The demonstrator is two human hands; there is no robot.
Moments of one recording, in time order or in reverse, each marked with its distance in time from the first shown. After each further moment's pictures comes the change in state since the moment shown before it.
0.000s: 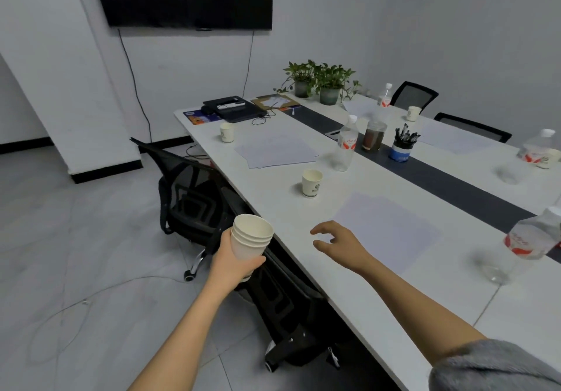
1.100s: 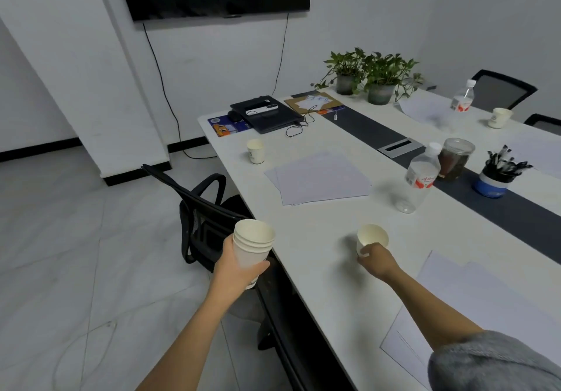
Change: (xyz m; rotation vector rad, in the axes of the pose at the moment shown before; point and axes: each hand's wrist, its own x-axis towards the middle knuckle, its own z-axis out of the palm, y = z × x) left_hand 0.246 0.011 -0.042 0.084 0.061 -0.173; right_hand 0.287 0.059 0.005 -0.236 -0.033 0.423
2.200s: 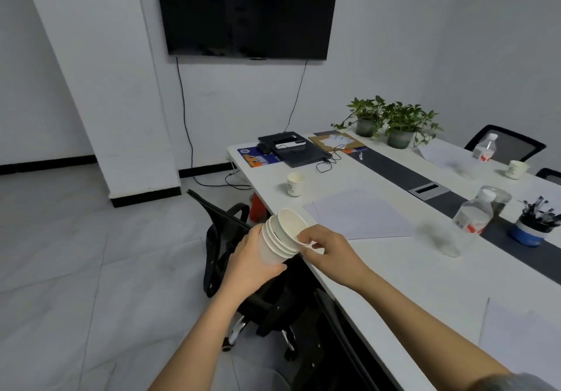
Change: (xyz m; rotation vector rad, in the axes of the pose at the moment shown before) left_hand 0.052 -0.005 -0.139 0.134 0.013 0.373; right_hand -0.100 -0.261 0.048 0.214 0.058 -0.787
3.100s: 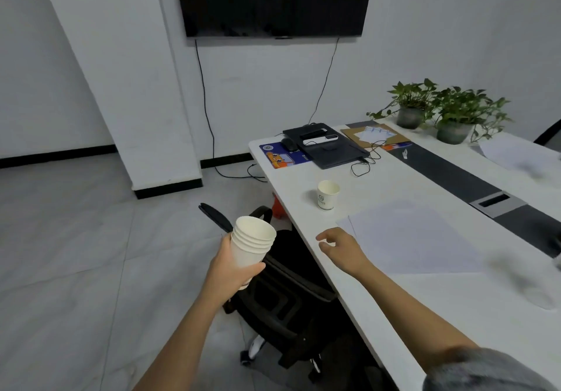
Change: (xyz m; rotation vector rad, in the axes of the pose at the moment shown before) left_hand 0.128 -0.086 -0.035 -0.155 0.134 -0.294; right_hand 0.177 0.114 0.045 -0.027 -0.082 0.309
